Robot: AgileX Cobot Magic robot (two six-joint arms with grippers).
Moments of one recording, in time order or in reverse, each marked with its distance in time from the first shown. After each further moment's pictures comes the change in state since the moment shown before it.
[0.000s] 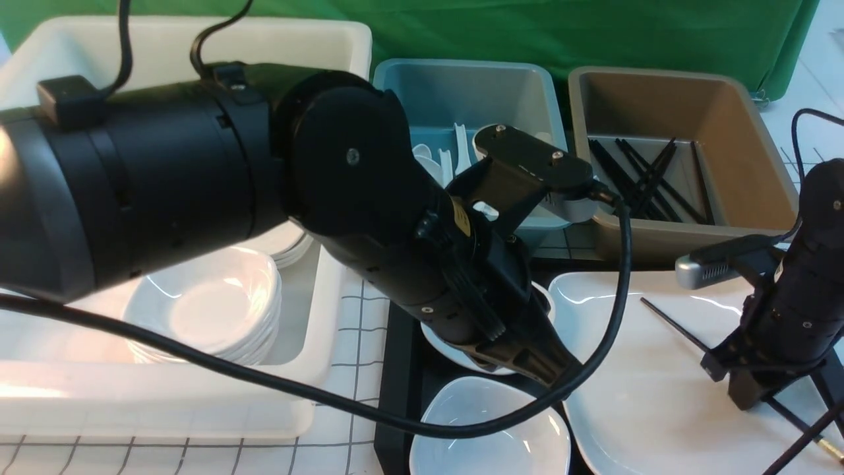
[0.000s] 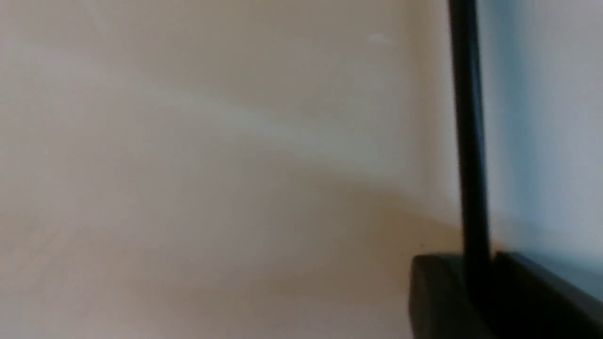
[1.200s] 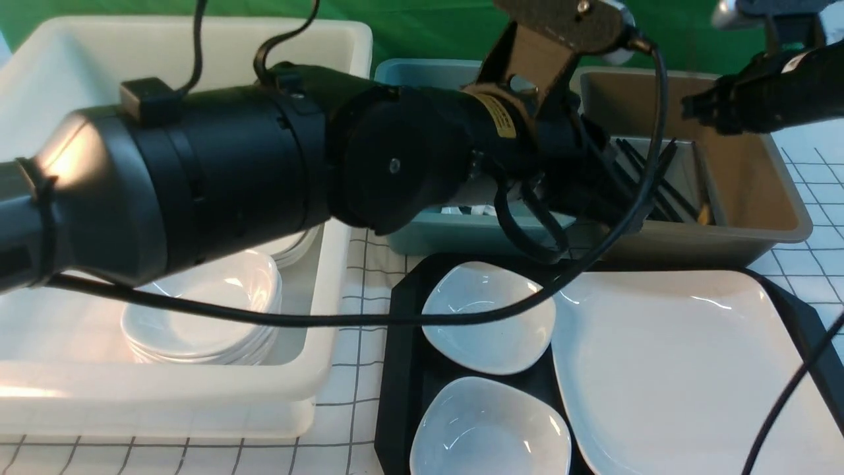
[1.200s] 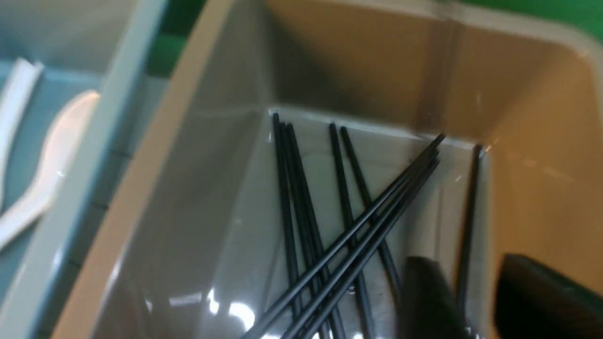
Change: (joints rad) right arm -0.082 0.174 -0.483 0.170 -0.557 0.009; left arm 0.001 0.068 -0.046 0.106 -0.575 0.000
